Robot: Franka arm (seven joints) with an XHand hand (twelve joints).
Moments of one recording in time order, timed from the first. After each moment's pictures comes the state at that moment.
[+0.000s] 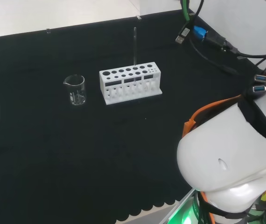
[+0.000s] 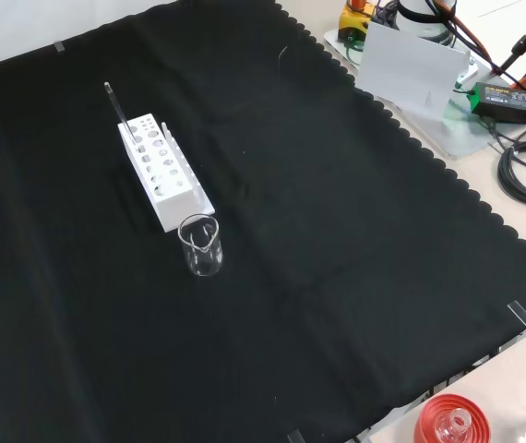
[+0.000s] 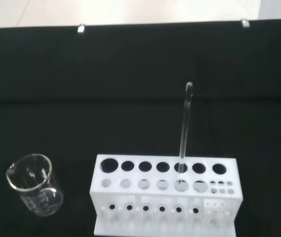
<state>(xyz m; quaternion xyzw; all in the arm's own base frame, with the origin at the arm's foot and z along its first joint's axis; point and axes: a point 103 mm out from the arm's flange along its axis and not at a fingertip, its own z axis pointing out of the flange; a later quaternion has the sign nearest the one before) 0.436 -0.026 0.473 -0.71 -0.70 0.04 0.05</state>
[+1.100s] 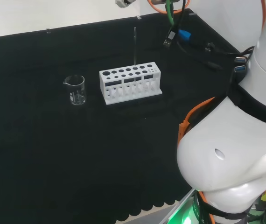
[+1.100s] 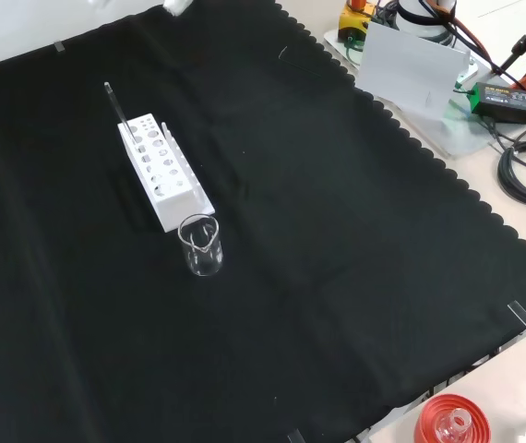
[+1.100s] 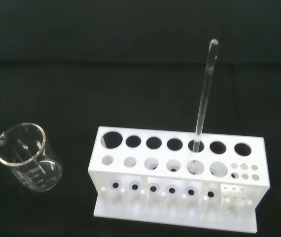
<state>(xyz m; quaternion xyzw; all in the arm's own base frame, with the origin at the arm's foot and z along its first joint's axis) 0.489 -0.025 0.406 -0.69 -0.72 0.07 0.09</state>
